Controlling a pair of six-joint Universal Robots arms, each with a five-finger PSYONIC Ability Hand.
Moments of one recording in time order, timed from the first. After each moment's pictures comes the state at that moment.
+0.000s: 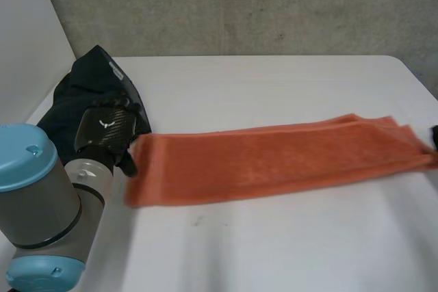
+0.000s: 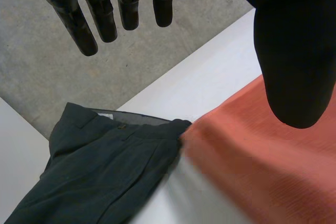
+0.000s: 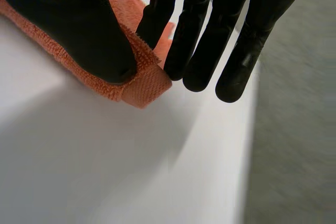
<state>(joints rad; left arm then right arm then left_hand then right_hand) 4.24 -1.80 -1.83 3.49 -1.77 3.47 1.17 -0.99 1.48 -0.05 1.04 2.31 0.23 0.22 0.23 0.22 0.05 0.97 1.18 1.18 1.19 0.98</state>
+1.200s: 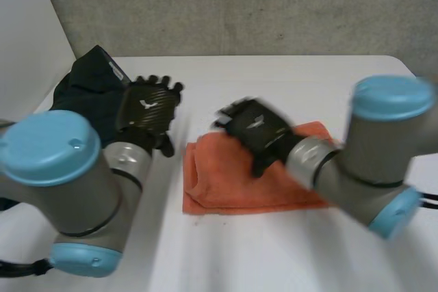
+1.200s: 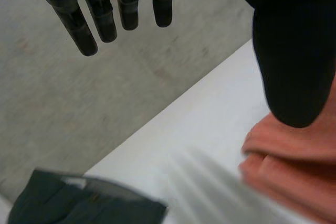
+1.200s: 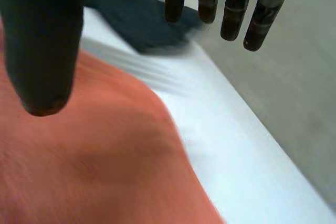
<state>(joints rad) 4.08 -1.90 -1.63 3.49 -1.78 3.47 2.09 -1.07 1.40 -0.06 1.13 2.59 0.23 0.22 0.23 0.22 0.05 0.20 0.22 0.21 0.23 0.06</state>
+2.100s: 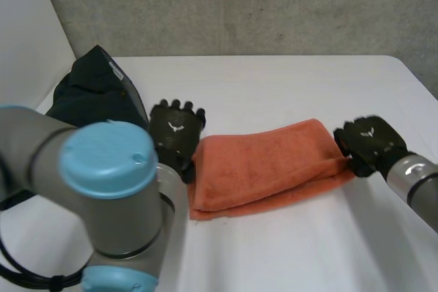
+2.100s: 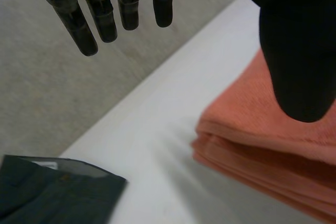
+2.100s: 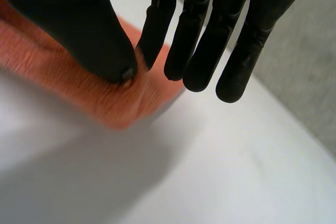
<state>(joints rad) 3.92 -1.98 -1.51 3.31 -1.95 3.48 1.66 -1.27 1.82 -0.22 1.17 2.52 0.23 0.22 0.23 0.22 0.05 0.91 1.17 1.18 1.19 0.99</state>
